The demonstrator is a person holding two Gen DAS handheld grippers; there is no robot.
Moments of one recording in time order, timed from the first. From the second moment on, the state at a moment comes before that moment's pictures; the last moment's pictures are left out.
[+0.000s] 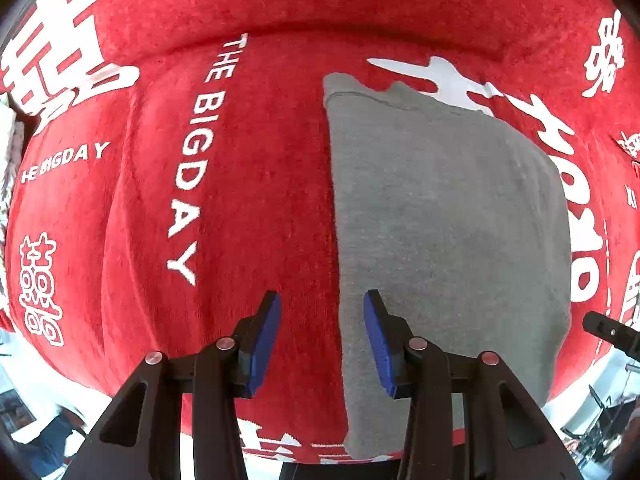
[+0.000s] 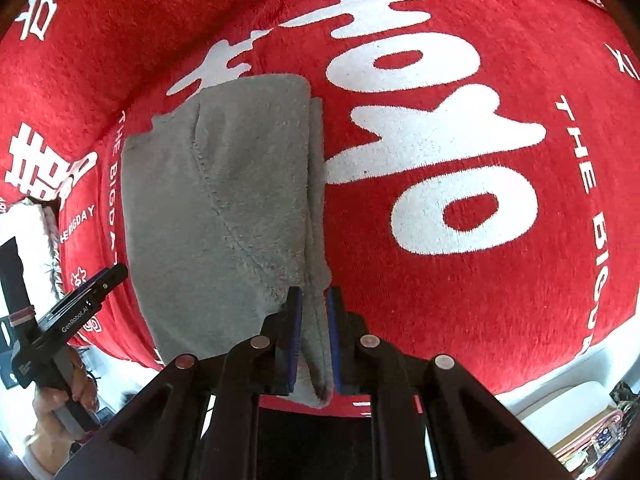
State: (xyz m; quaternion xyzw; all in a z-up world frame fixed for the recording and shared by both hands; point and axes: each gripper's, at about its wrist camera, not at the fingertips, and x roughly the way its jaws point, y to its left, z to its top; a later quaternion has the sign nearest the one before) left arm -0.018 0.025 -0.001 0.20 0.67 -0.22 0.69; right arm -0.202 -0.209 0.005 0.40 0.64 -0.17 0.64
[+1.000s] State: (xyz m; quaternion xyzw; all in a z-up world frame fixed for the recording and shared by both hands) left arm -0.025 0.015 0.010 0.23 0.66 -0.19 0.69; right arm -0.162 -0.167 0.035 0.29 0.64 -0.20 0.68
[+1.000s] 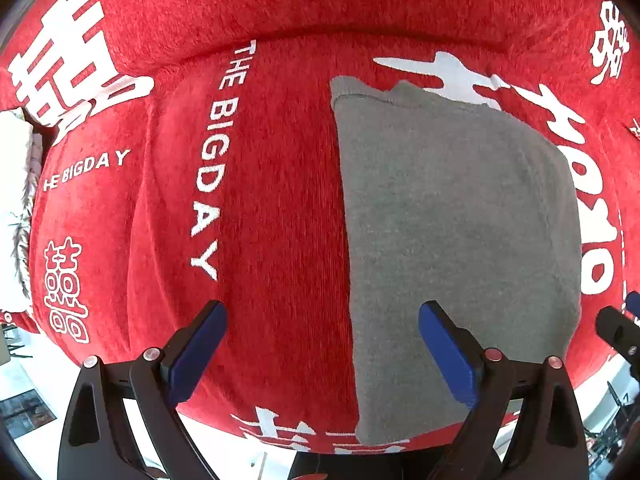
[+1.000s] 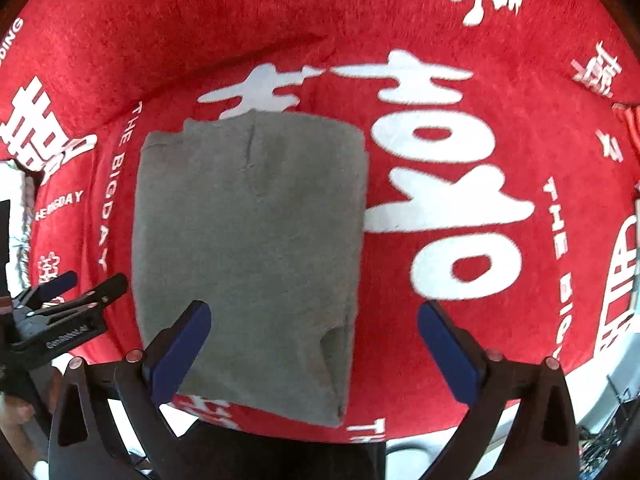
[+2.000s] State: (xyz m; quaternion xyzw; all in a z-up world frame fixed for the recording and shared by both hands) left arm -0.035 0.014 0.010 0.23 0.68 -0.21 0.67; right arm -0.158 -0.163 0.022 0.27 0.67 -0.22 0.65
